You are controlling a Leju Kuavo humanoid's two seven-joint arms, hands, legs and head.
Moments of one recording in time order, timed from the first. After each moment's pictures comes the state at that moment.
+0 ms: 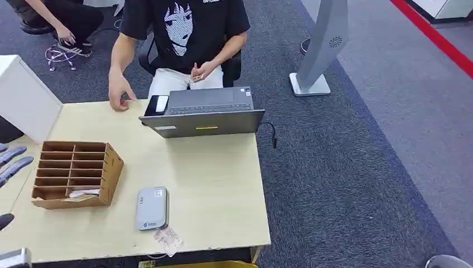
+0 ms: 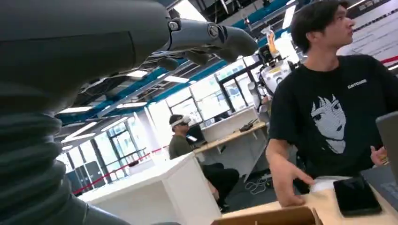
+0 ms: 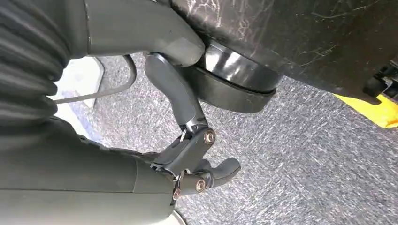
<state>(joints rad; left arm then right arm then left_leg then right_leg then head) 0.40 1.07 0.19 -2.21 -0.75 -0.15 0.00 0.17 -0.18 0.77 -0.84 0.19 -0.49 0.58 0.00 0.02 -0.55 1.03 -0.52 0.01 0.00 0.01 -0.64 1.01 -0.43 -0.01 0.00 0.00</state>
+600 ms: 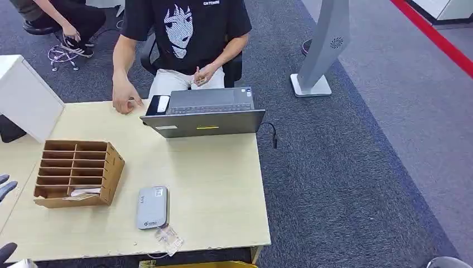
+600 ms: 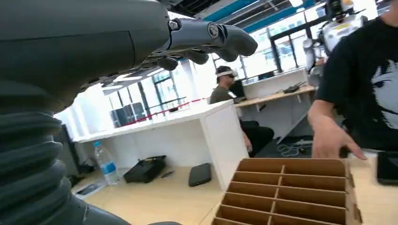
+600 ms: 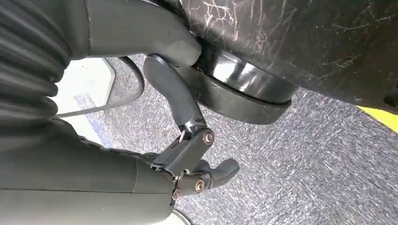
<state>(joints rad) 0.58 0.89 0.24 -2.20 -0.74 -0.06 0.15 0.19 -0.18 0.77 -0.88 0.21 -0.49 0.63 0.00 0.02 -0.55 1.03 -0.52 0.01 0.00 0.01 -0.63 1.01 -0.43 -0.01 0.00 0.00</state>
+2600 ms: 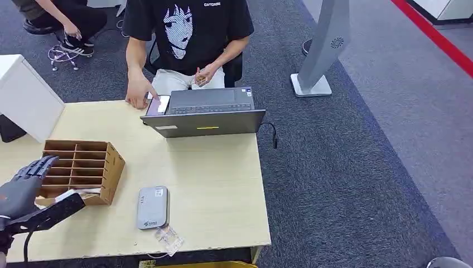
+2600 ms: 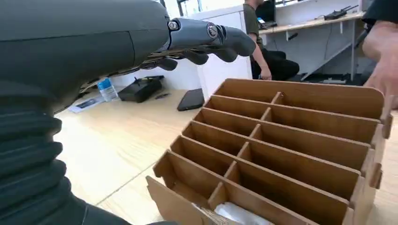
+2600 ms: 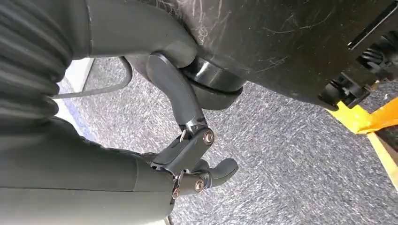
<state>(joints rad) -0.06 0.65 -0.16 -1.57 -0.73 -0.17 0.09 0.10 -0.16 0.77 -0.80 0.22 -0.44 0.53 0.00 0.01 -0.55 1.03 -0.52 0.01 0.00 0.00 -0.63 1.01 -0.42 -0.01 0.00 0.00</state>
